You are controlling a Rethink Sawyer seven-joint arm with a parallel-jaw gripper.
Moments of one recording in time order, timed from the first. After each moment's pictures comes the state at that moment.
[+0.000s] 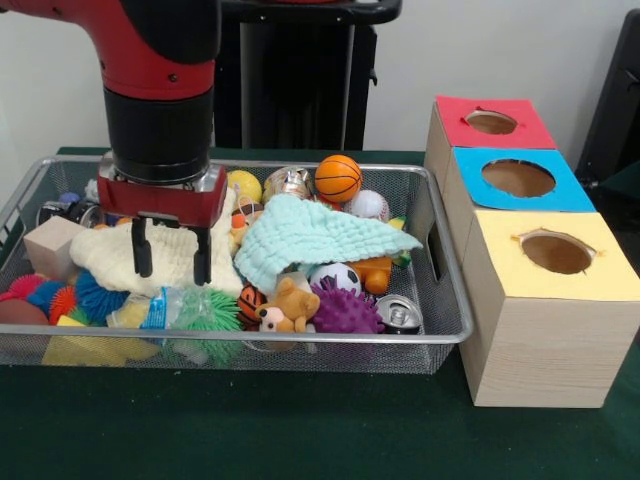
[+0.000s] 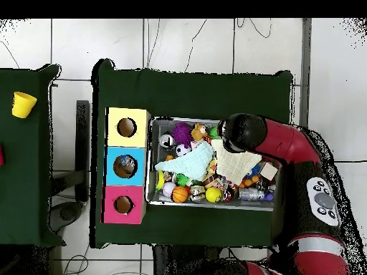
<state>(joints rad) -0.45 -0.48 0.04 1.32 -0.12 0.66 1.55</state>
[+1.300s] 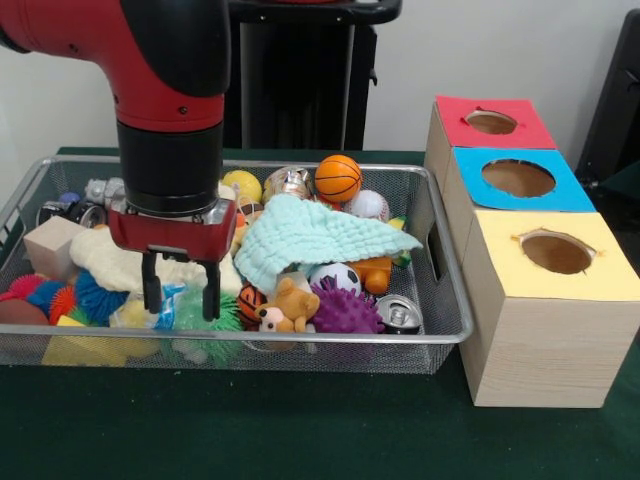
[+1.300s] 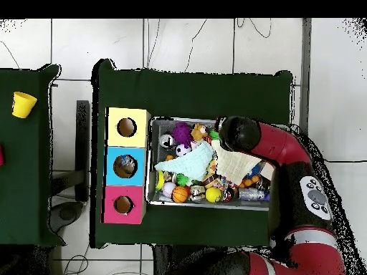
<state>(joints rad) -0.46 -0.43 0.06 1.35 -0.09 0.50 1.55</state>
